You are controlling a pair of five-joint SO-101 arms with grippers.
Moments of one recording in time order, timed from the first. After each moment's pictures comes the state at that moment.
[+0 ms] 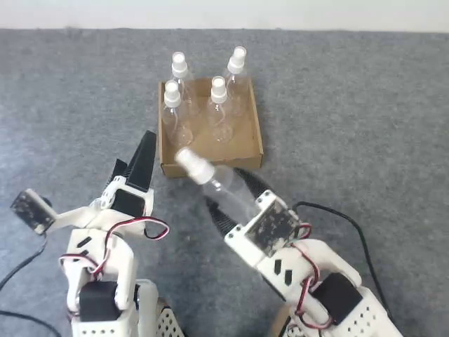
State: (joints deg) left arm -8.3 -103.4 79.7 53.8 53.8; right arm -46.6 -90.1 73.8 40.6 11.8
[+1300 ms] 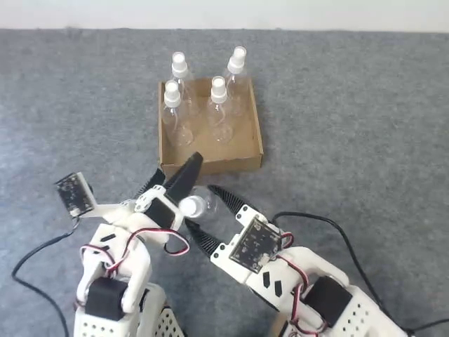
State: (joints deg) left arm 6.9 -103.4 82.2 58.2 47.5; right arm -56.3 -90.5 77.8 36.8 11.7
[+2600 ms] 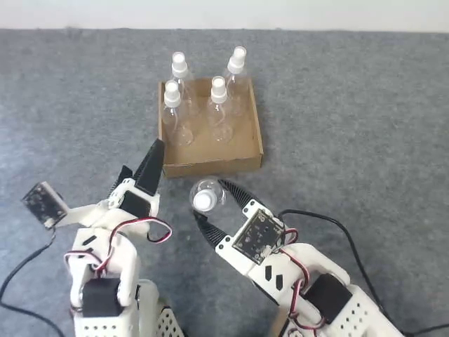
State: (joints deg) left arm -7.5 -103.4 82.3 56.1 49.2; right arm -51.7 -90.5 79.2 36.8 11.7
